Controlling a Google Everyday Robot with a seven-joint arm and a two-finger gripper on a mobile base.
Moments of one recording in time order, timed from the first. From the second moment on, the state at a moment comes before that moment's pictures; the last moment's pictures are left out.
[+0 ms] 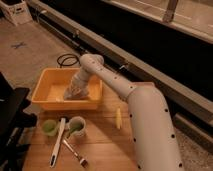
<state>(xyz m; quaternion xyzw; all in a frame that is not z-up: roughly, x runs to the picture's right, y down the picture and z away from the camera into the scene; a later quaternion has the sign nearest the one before) -0.195 0.027 0.874 -0.13 -0.44 -0.46 0.76</state>
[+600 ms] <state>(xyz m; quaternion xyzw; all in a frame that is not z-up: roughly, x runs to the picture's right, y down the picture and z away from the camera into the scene) -0.126 0.024 0.873 -0.20 -0.39 -0.44 0.78</state>
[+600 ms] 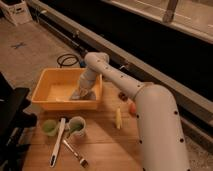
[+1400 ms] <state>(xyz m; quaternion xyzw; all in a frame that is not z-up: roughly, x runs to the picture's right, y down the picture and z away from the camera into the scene) -0.181 -0.011 0.897 -0.14 -0.42 -0.46 0.77</state>
